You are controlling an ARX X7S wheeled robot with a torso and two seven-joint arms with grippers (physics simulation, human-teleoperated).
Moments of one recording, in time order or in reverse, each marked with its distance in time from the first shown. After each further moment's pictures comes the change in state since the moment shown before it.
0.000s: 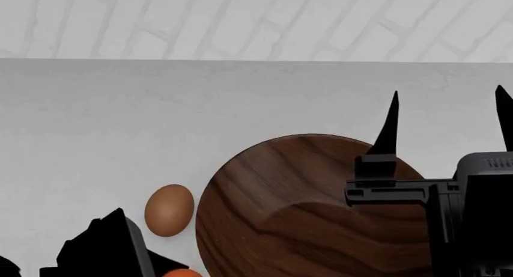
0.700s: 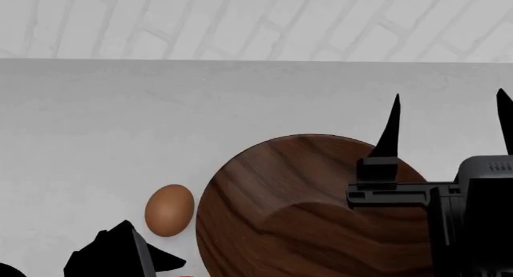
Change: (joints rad) left arm 0.024 0.002 0.036 -0.028 0.015 0.041 0.017; right arm -0.012 0.004 0.002 0.001 0.004 -0.009 0.006
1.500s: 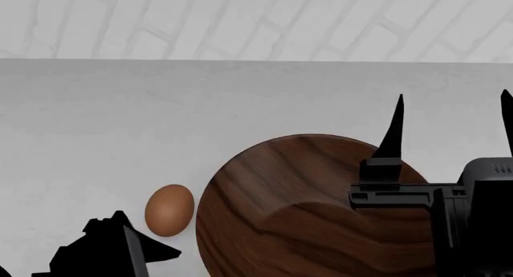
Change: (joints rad) left arm -0.062 -0.033 -0.028 0.132 -0.070 -0.103 -0.058; right arm -0.009 0.006 0.008 -0.006 0.010 -0.005 0.008
